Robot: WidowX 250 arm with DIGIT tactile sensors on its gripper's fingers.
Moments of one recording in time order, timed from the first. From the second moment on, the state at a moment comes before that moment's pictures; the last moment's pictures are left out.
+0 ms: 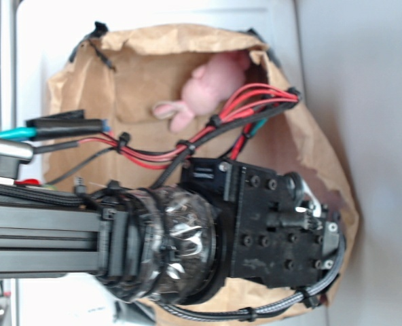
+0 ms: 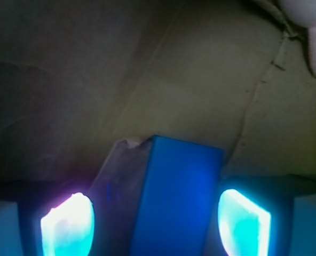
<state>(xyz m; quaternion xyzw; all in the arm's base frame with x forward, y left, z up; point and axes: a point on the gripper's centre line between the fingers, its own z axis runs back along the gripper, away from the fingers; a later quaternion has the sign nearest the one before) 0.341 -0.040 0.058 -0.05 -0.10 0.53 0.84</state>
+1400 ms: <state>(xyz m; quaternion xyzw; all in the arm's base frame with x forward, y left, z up) 0.336 -0.043 0.030 -0.02 -0.10 0.51 0.85</state>
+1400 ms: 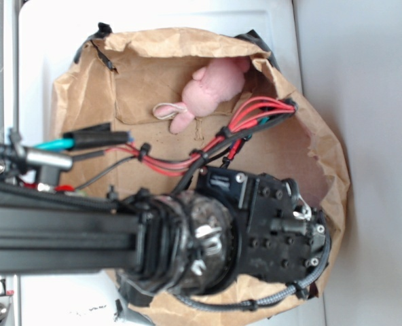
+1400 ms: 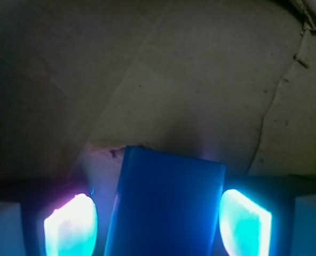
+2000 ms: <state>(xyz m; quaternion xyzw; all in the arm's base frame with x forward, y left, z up) 0.316 -0.051 0.033 -0.02 -0.08 0.49 0.87</state>
